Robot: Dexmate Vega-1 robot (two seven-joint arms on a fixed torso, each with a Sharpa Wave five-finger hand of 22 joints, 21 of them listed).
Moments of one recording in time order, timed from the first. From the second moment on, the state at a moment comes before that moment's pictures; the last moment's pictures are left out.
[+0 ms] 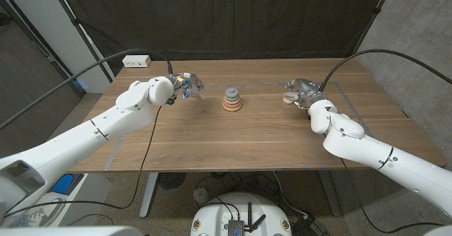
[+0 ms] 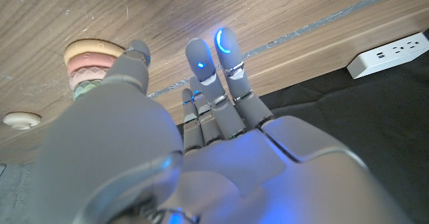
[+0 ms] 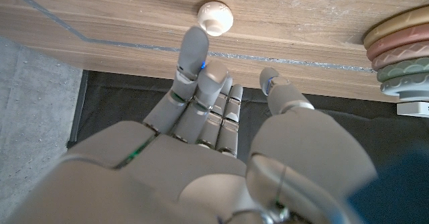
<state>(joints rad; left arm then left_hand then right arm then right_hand) 0.66 0.93 0.65 -2.00 0.55 0.56 -0.35 0.93 -0.02 0.31 -0.16 0.27 0.43 0.02 0.21 0.23 0.51 -0.12 0.22 0.51 1.00 -0.16 1.35 0.54 0.71 -0.07 1.54 0.20 -0.80 -0.89 -0.72 -2.09 -0.37 -0.84 -0.14 0.81 0.02 0.59 -0.16 0.33 0.55 -0.04 0.24 0.33 0.58 -0.09 0.21 0.64 1.09 -0.20 1.32 1.22 1.01 -0.16 1.50 0.20</state>
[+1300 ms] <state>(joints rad) 0.93 0.93 0.51 -2.00 0.41 0.56 0.14 0.93 0.00 0.32 -0.16 0.28 0.48 0.00 0.22 0.23 0.56 -0.13 0.23 0.51 1.01 -0.16 1.36 0.53 0.72 -0.07 1.54 0.20 -0.84 -0.88 -0.69 -2.07 -0.37 -0.77 -0.17 0.80 0.01 0.60 -0.16 0.33 0.55 -0.04 0.23 0.32 0.58 -0.09 0.20 0.64 1.09 -0.20 1.33 1.22 1.01 -0.16 1.50 0.20</state>
